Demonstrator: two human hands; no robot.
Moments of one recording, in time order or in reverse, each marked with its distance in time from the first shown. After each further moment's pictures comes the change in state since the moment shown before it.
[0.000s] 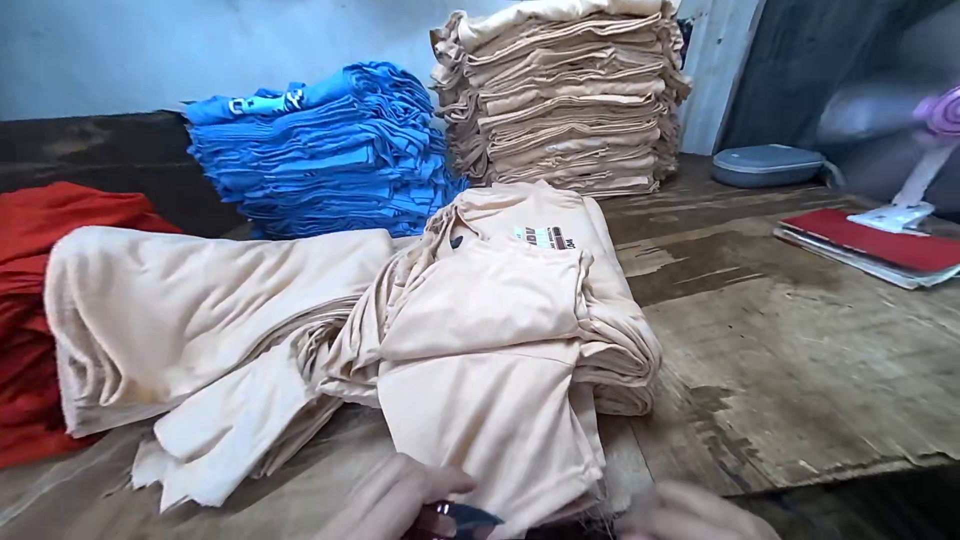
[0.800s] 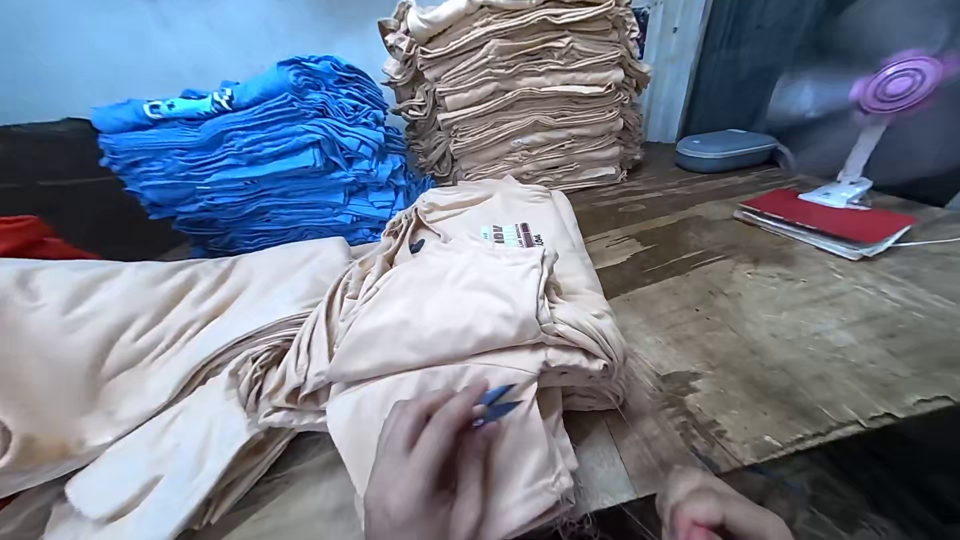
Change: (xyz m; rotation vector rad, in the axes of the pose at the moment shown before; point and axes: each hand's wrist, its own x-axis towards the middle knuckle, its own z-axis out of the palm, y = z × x) left_hand 0.054 -0.017 0.074 0.129 0.372 0.162; right_hand -0.015 0.044 0.028 0.851 0.421 -0.212
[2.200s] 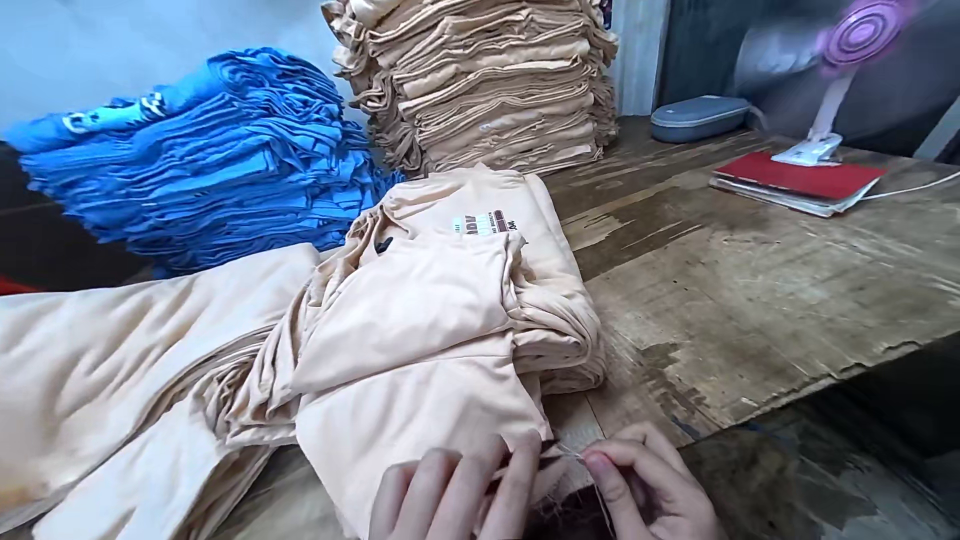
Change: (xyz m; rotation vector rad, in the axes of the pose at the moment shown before) left_hand -0.002 0.060 -0.018 0.343 -0.239 0.296; right_hand 0.014 -0.007 0.071 -0.379 0.423 0.084
